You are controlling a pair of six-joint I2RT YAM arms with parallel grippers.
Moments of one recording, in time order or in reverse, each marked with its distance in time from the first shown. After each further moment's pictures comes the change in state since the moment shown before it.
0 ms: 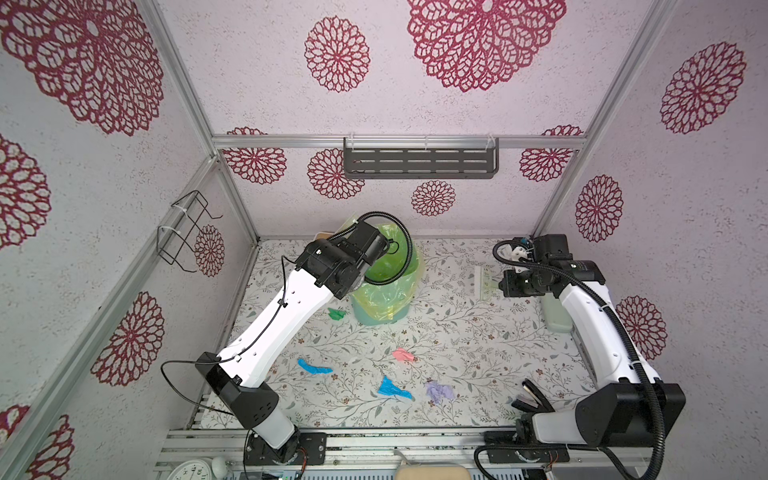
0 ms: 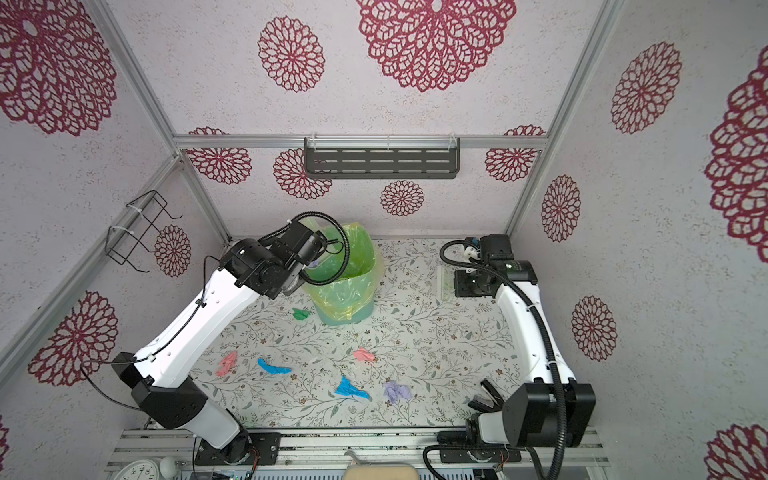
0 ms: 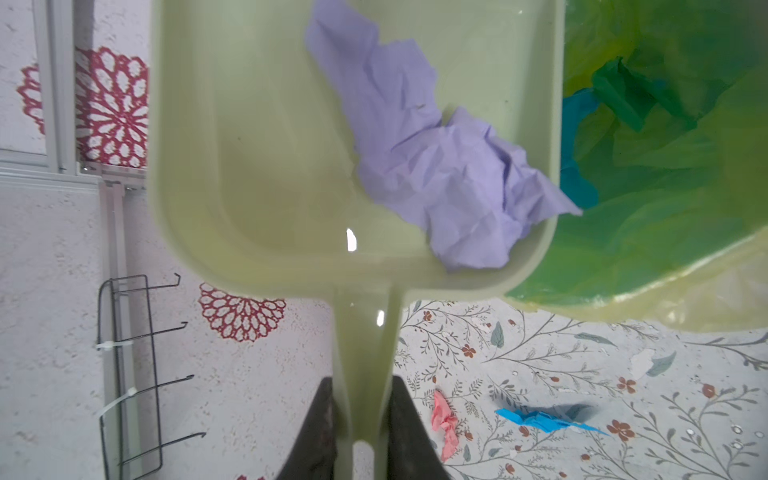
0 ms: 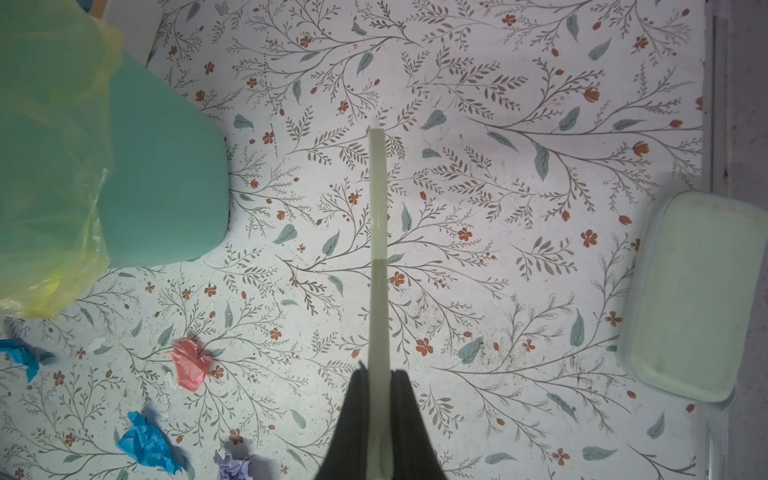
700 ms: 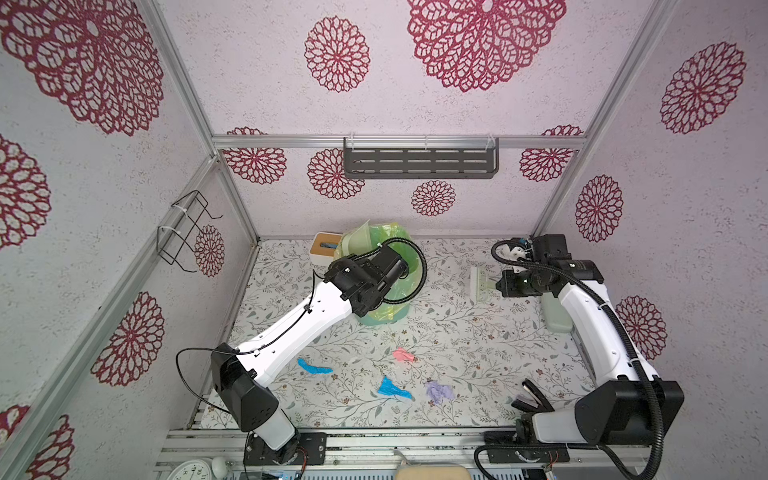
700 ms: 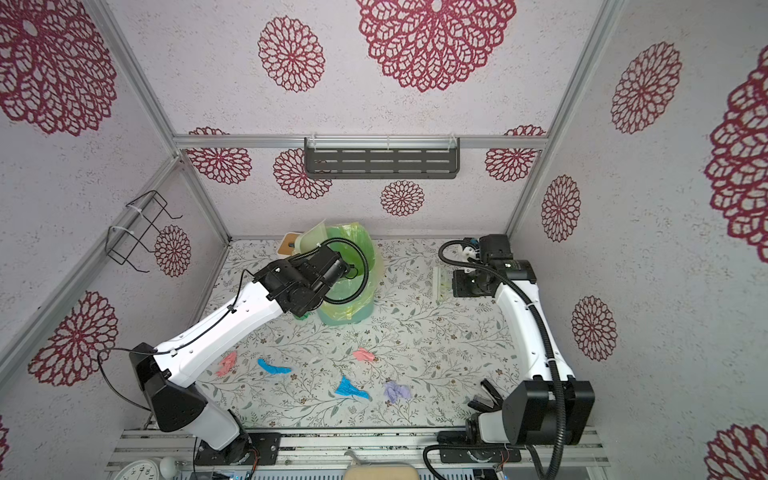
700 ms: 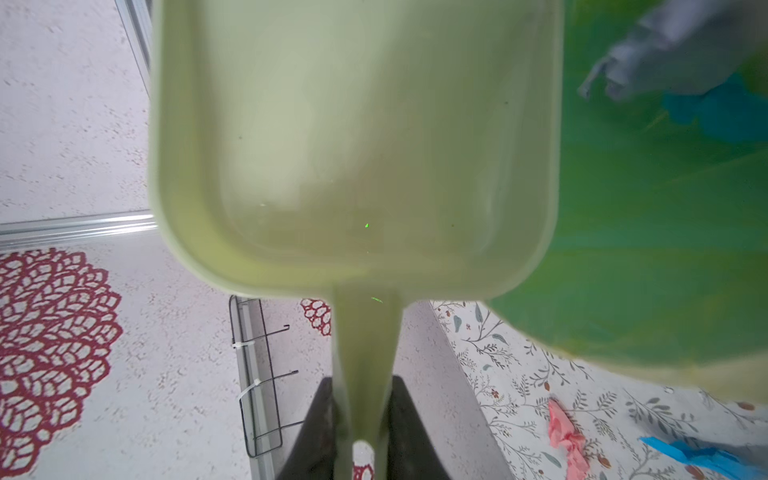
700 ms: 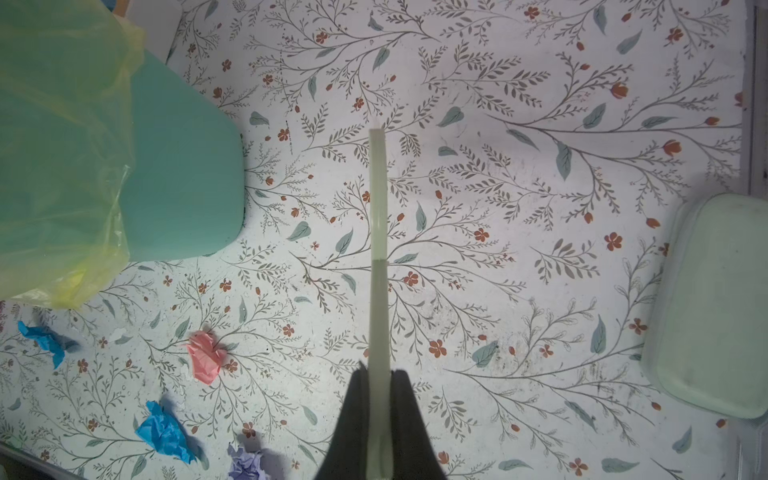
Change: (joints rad) left arm -0.090 -0.006 -0.251 0.211 -0.321 0.212; right arm 0.000 0.008 0.000 0.000 -0.035 0.000
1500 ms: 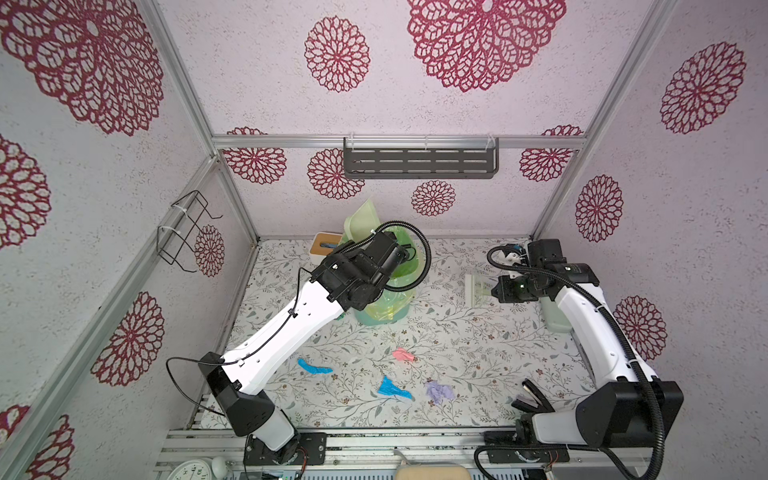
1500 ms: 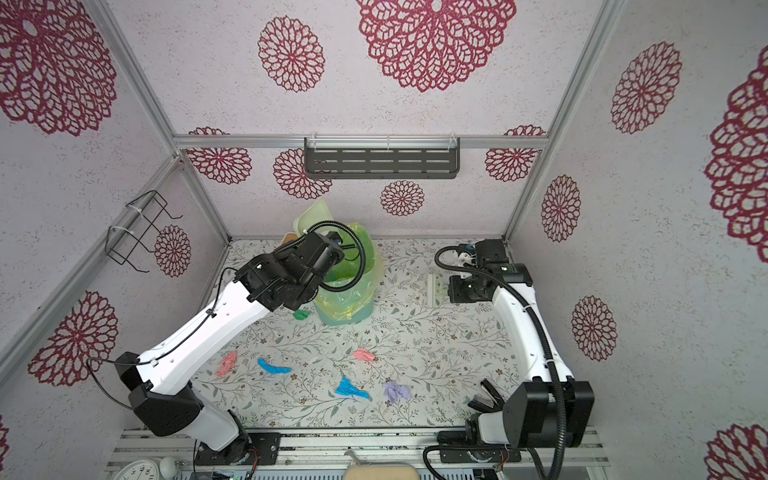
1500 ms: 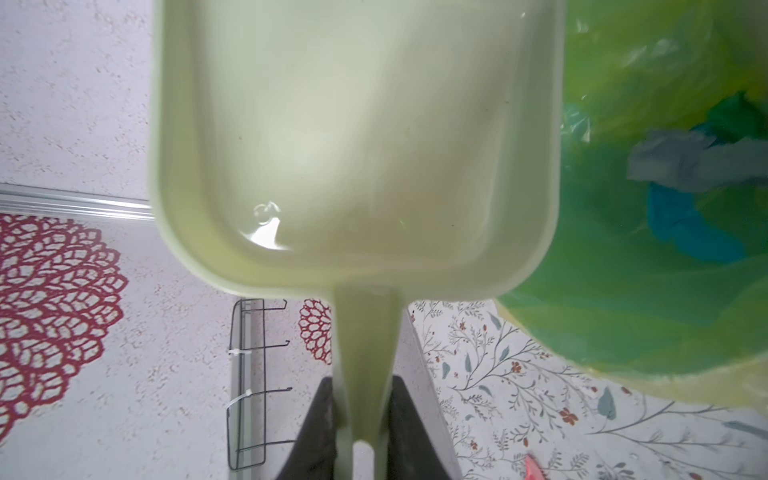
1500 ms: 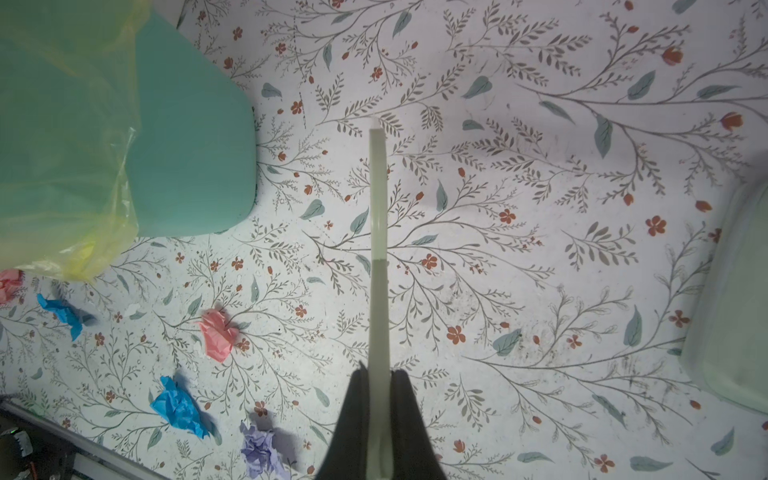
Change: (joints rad) left arm -0.020 -0.026 0.167 0.032 0.050 -0.057; right arm 0.027 -0.023 -0.061 -0.014 -0.032 0.003
